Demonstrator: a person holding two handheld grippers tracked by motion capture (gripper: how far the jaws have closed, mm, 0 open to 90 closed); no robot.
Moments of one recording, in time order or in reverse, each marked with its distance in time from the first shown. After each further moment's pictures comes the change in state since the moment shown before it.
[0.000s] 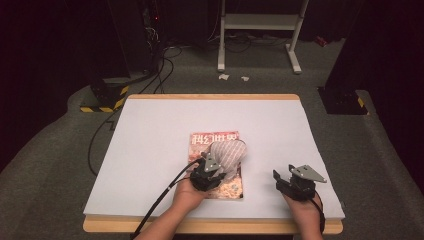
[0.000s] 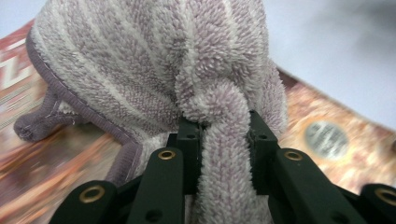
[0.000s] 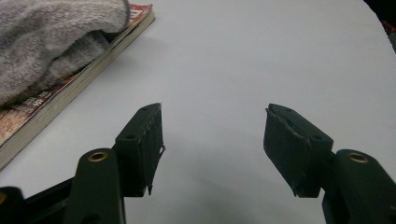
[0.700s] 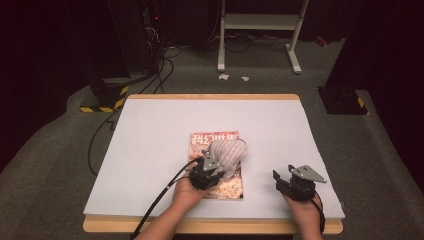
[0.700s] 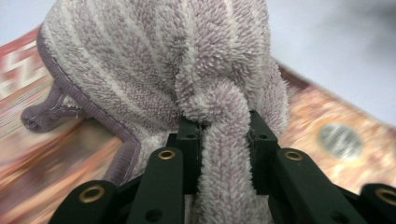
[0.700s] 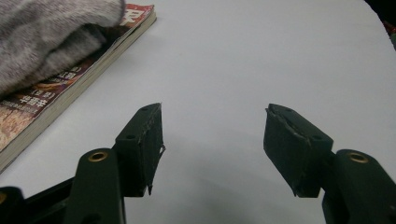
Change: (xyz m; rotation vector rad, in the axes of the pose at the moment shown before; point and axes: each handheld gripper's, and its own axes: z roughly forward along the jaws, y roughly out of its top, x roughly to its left) left arm 0.018 -0.010 -0.009 -0.013 0.034 -0.021; right arm 0.001 0.000 -0.001 -0.002 0.003 -0.002
